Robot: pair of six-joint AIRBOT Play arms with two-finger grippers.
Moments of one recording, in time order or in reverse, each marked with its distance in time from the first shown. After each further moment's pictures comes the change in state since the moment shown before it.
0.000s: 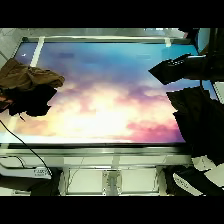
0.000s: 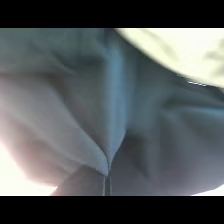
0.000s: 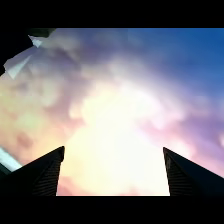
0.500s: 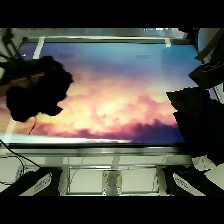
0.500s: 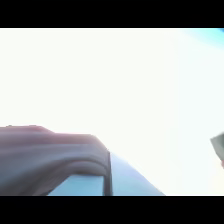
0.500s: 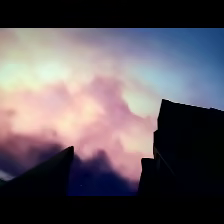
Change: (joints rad) left arm -0.571 0.386 0.009 -0.589 -0.073 0.352; right arm 0.000 0.001 0.243 -0.437 0.345 -0.047
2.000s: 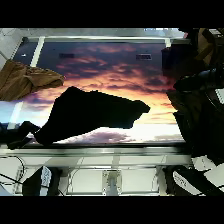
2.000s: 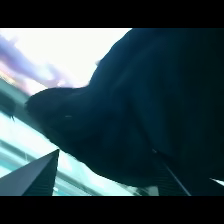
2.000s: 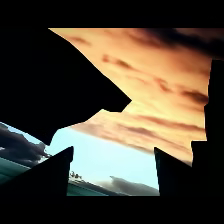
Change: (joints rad) left arm 0.821 0.398 -0.717 0.288 -0.384 -0.136; right arm -0.167 -0.009 -0.311 0.242 -0.135 0.061
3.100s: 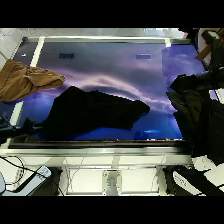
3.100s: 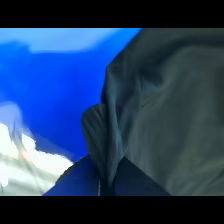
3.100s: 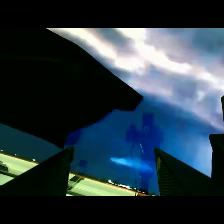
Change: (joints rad) left arm 0.074 -0.368 0.044 -0.274 0.130 0.277; right arm 0.000 -0.008 -0.066 0.018 -0.038 0.087
